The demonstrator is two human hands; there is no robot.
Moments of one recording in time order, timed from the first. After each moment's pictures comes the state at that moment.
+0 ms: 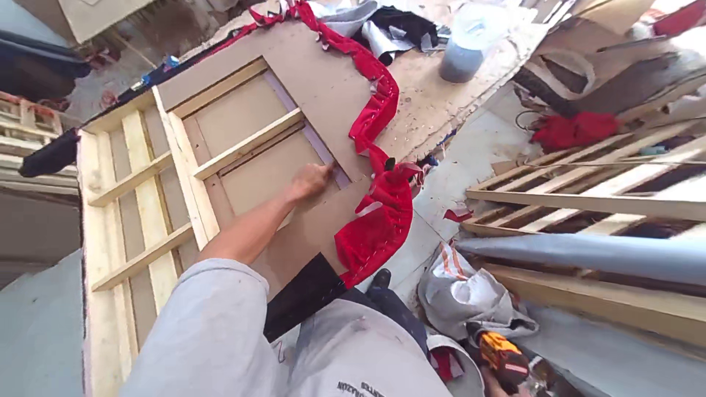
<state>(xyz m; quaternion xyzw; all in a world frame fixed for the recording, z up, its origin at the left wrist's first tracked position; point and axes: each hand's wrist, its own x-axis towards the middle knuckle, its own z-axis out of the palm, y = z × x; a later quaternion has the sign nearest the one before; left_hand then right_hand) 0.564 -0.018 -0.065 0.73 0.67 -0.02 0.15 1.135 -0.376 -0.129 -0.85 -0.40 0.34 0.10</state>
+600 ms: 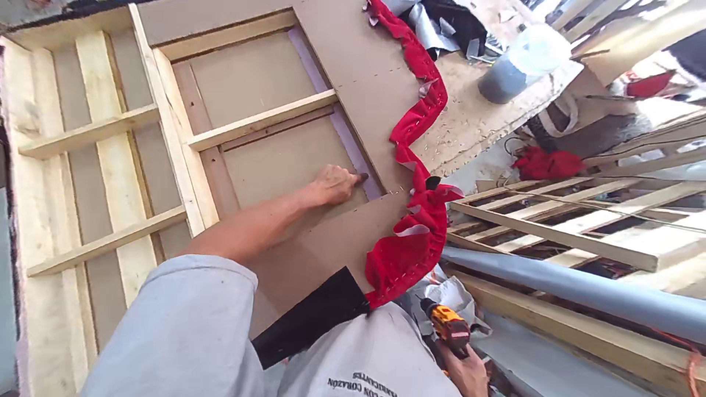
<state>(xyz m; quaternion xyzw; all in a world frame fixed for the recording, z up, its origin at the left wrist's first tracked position) 0.553 -0.031 -0.061 0.77 0.60 -0.07 0.19 1.031 -0.302 -0.097 -0.79 -0.50 0.33 0.10</state>
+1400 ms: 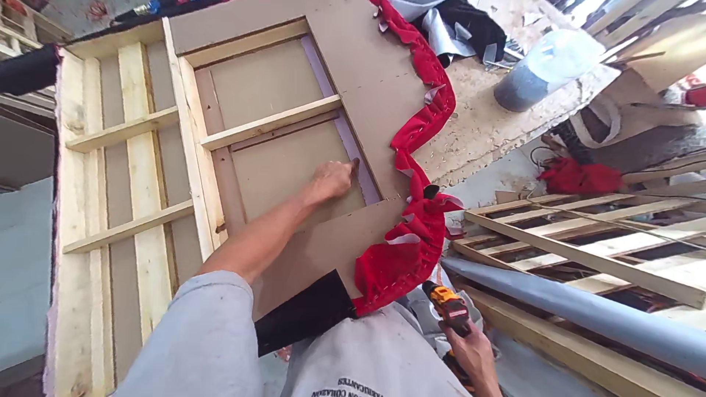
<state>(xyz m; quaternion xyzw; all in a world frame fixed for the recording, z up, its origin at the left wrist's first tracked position) 0.557 -0.013 -0.050 0.63 0.73 -0.01 0.24 1.057 -0.207 -0.116 -0.73 -0.59 0.36 0.05</state>
